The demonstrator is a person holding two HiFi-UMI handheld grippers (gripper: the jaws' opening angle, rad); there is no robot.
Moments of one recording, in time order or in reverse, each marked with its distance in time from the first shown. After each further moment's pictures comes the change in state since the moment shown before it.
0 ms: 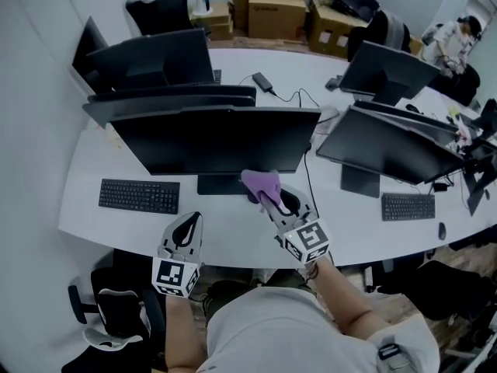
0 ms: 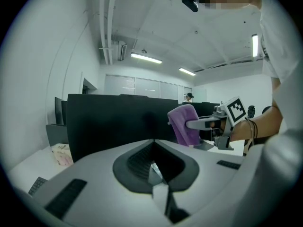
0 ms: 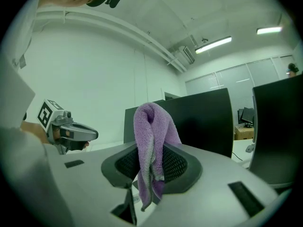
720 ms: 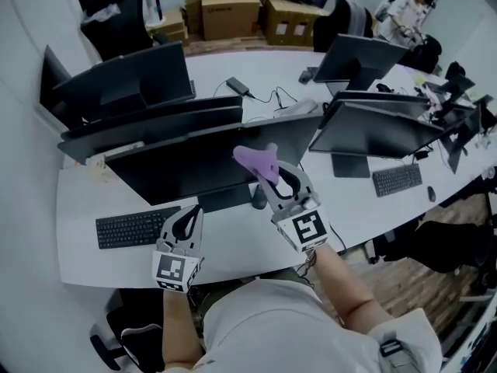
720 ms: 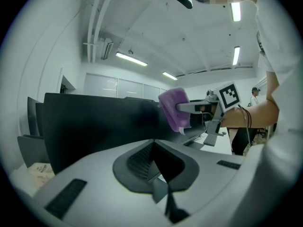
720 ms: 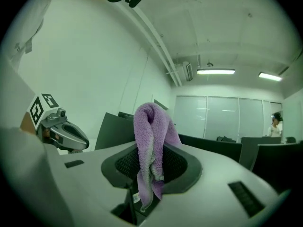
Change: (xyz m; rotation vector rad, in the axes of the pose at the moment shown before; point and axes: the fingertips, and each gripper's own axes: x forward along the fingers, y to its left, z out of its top) left arm 0.046 0.086 0.026 0.069 -0.043 -0.260; right arm 0.079 0.002 0.092 -0.240 -0.044 -0.286
